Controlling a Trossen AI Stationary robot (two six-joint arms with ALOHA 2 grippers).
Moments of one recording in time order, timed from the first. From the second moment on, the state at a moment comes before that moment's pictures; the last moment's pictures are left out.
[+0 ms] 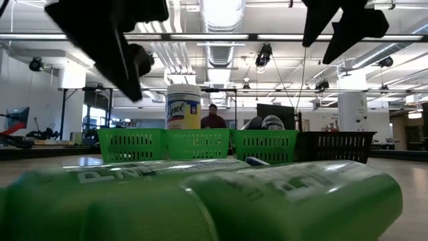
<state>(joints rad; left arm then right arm) -0.42 1.57 1.04 -0.42 -0.06 -0.52 0.41 1.47 1.25 -1.02 0.39 1.28</state>
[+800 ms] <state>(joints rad) -0.63 1.97 1.29 -0.38 -0.24 -0.79 0.49 1.54 1.24 -1.02 0.46 1.41</state>
